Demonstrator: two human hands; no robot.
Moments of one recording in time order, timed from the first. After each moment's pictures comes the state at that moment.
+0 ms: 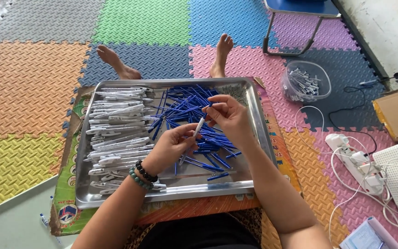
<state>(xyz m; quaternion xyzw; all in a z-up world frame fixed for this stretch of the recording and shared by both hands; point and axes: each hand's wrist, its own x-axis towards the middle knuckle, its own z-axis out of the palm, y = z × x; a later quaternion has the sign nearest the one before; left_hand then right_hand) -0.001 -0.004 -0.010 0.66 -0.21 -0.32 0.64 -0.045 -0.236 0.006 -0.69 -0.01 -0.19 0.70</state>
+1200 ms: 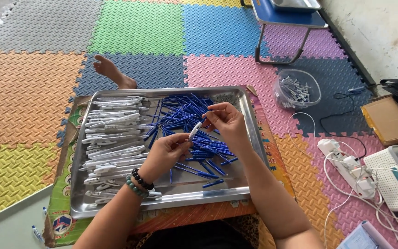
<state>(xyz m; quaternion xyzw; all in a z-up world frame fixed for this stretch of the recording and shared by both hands) -0.003 -0.003 -0.016 0.72 -0.20 -0.26 0.61 -0.045 -0.244 0.009 -0.67 0.02 -0.20 0.72</state>
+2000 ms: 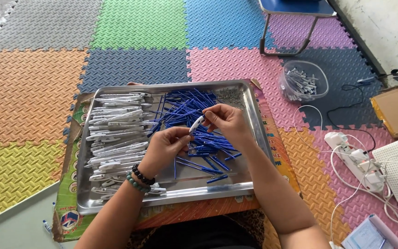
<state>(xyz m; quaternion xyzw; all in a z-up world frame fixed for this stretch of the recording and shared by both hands) -0.001 0.001 -0.006 0.70 -0.20 -0.22 0.65 -0.044 -0.238 0.006 -0.68 0.03 -0.15 0.72</state>
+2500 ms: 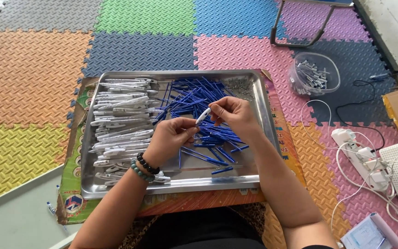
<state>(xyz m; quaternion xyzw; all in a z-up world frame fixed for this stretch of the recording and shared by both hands) -0.003 0.005 0.004 0.72 -0.19 -0.24 0.63 -0.046 -0.239 0.005 -0.71 0.04 -0.11 0.70</state>
